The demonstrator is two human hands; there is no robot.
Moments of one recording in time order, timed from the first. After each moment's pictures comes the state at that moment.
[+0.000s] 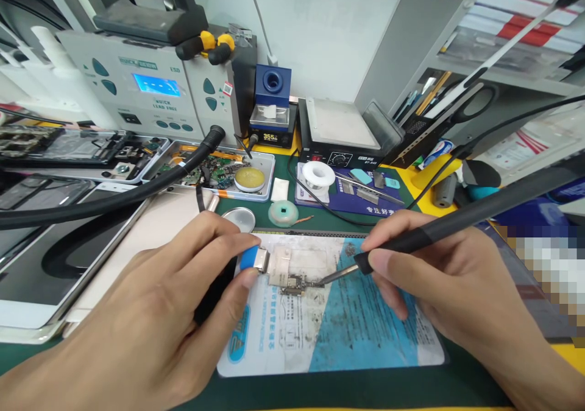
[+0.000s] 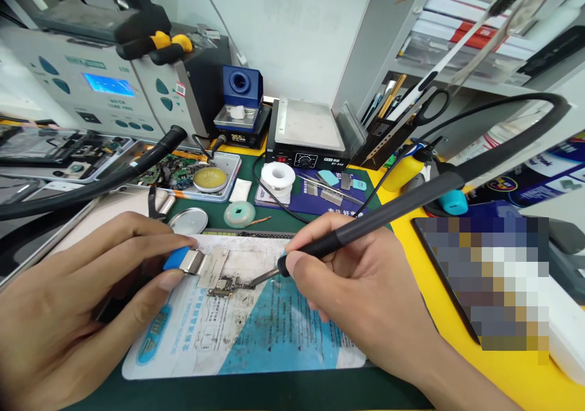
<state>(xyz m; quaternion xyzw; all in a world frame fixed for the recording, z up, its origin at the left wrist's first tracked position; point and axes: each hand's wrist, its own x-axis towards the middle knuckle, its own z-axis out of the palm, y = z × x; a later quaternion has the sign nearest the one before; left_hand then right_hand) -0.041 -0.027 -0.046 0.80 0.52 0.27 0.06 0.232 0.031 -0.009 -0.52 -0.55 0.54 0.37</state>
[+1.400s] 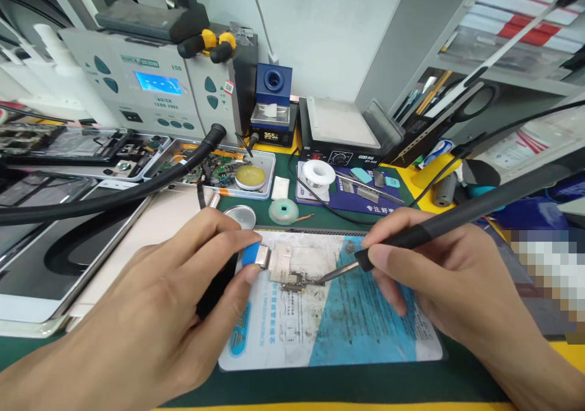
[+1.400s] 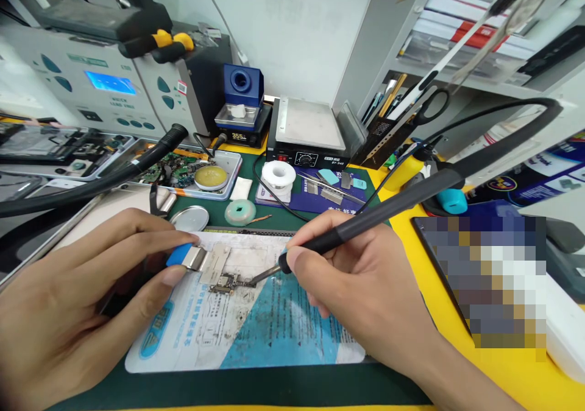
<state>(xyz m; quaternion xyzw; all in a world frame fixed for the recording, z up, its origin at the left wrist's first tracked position) -0.040 -0.027 -0.049 0.79 0.53 0.29 0.06 0.225 0.027 0.001 -0.55 -0.54 0.52 0.36</state>
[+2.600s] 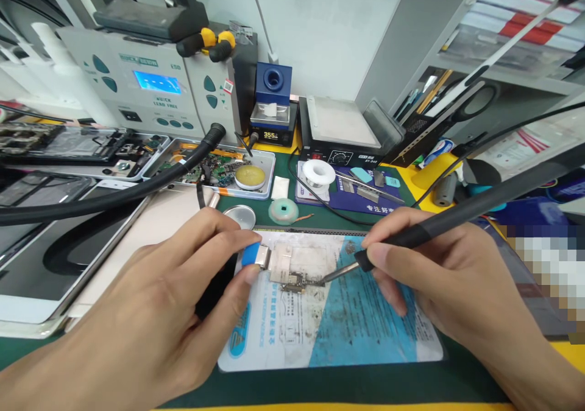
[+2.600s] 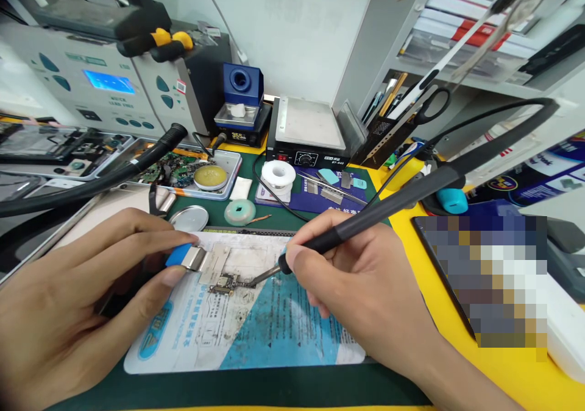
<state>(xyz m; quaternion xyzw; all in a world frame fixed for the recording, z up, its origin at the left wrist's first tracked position) -0.041 -0.026 -0.049 0.80 0.53 0.28 0.06 0.227 0.030 -0.001 -0.54 -0.55 0.53 0.35</state>
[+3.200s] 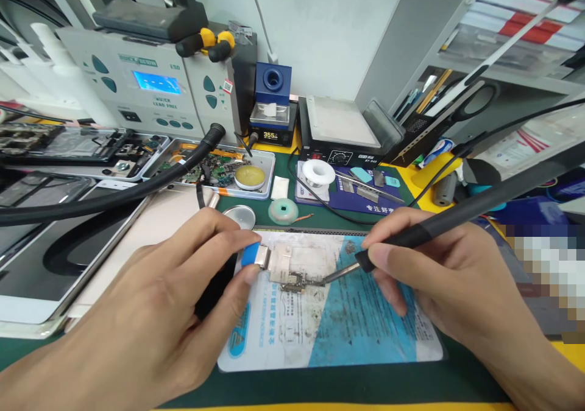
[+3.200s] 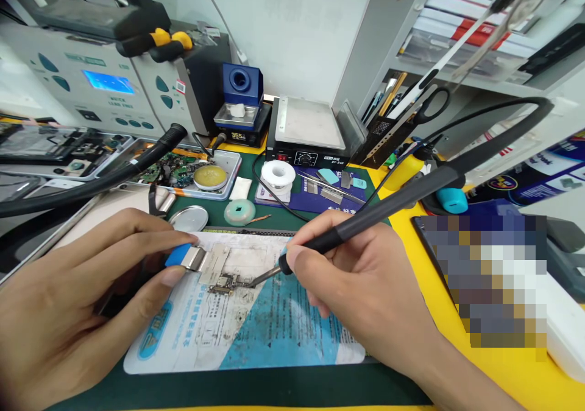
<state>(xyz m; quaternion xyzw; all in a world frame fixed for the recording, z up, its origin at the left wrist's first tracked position) -0.041 -0.025 -0.049 0.80 0.53 0.28 0.06 0.222 0.026 0.002 -0.56 -0.53 0.52 0.37</state>
